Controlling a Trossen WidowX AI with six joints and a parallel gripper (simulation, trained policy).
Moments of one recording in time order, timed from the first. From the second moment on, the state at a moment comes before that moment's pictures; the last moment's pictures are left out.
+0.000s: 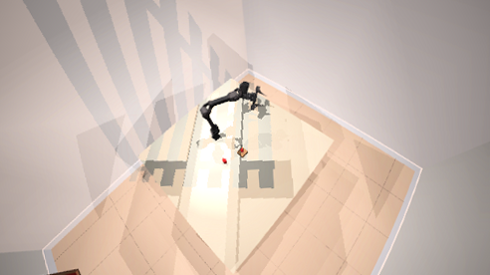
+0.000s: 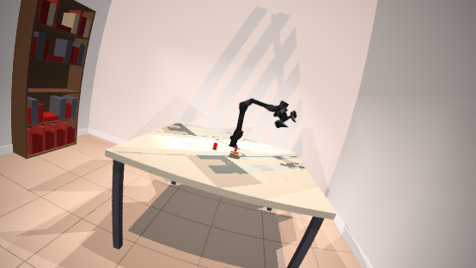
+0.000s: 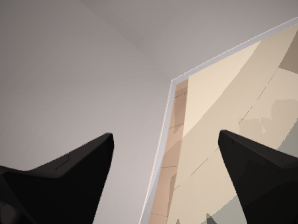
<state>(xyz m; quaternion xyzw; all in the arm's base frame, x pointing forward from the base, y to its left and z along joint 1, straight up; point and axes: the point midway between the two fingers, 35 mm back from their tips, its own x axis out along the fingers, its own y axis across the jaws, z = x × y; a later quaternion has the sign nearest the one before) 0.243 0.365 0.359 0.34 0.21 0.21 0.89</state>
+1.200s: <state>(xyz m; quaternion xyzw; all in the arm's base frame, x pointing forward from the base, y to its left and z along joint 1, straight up) 0.301 0.257 0.347 0.40 0.30 0.07 0.86</state>
